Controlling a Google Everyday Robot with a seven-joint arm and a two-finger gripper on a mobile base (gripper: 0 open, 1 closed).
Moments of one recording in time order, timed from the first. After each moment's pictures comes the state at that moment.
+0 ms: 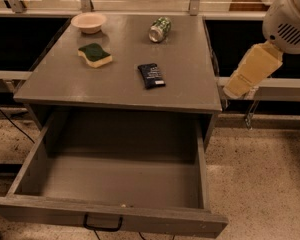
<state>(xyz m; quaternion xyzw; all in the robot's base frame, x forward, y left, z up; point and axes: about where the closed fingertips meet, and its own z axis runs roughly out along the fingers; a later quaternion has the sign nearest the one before) 0.482 -0.207 1.010 -0.40 0.87 -0.11 0.26</state>
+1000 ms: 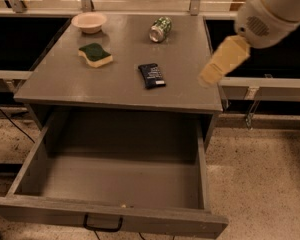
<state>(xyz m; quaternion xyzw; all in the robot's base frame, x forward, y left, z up) 0.517 -0.178 0.989 -0.39 0.89 -0.03 0.26</state>
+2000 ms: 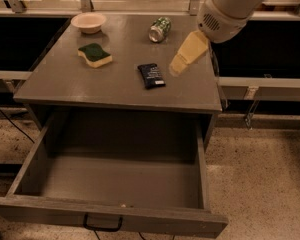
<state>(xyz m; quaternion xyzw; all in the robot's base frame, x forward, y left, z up) 0.583 -0.131 0.958 -0.36 0.90 0.00 0.23</state>
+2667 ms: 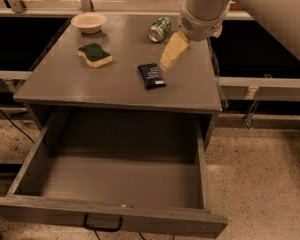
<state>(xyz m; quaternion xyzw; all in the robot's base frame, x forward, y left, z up) 0.644 -0.124 0.929 -0.30 0.93 -0.06 0.21</state>
